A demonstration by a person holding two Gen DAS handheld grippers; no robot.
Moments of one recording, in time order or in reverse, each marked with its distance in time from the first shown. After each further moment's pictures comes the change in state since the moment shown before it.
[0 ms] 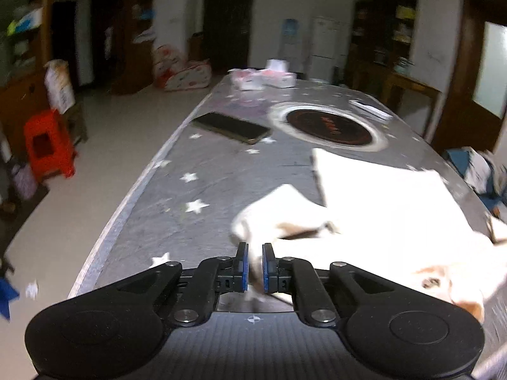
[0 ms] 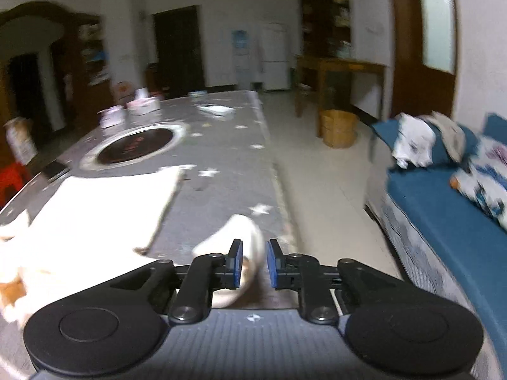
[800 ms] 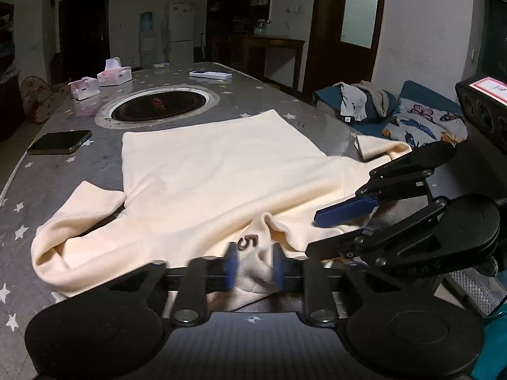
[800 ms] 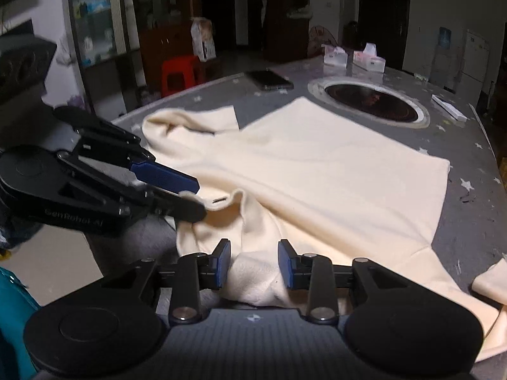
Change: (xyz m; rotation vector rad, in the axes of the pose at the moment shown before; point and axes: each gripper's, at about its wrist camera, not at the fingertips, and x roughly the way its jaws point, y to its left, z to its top) left arm 0.012 -0.114 -0.035 0.325 0.061 -0.399; right arm 0.012 0.176 -0.034 -0.492 0.186 0.531
